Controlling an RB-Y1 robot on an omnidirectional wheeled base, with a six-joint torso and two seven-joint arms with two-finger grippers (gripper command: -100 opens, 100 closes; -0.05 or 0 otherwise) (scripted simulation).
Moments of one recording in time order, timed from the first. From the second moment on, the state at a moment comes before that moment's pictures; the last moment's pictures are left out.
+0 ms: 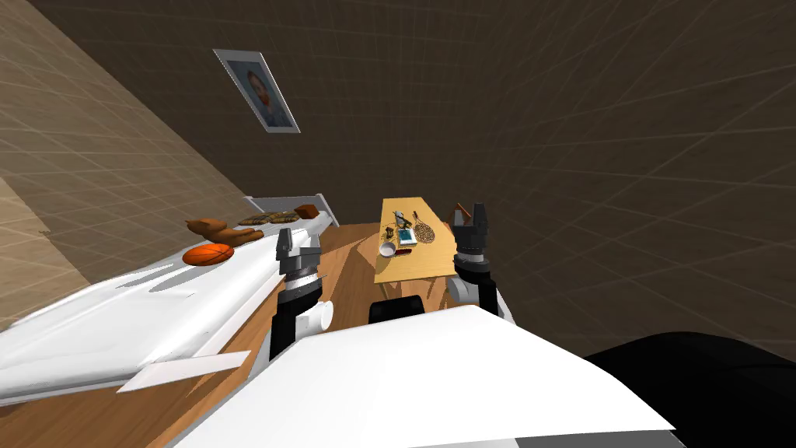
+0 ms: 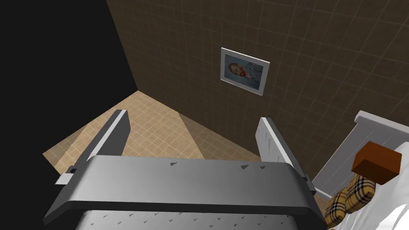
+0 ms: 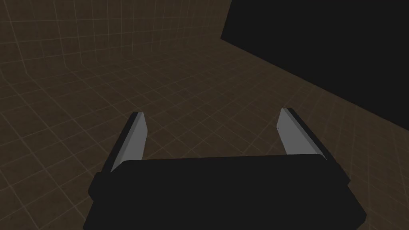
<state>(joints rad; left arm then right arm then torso) 0.52 -0.01 0.04 -2.22 0.00 -0.49 0.08 0.50 -0.03 0.02 -2.31 0.01 -0.62 0.14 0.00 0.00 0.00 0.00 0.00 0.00</state>
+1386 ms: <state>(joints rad) 0.44 0.23 0.11 -2.08 0.01 -0.13 0.16 0.50 -0.03 0.02 -2.31 0.01 -0.62 0.14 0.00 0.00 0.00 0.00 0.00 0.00</state>
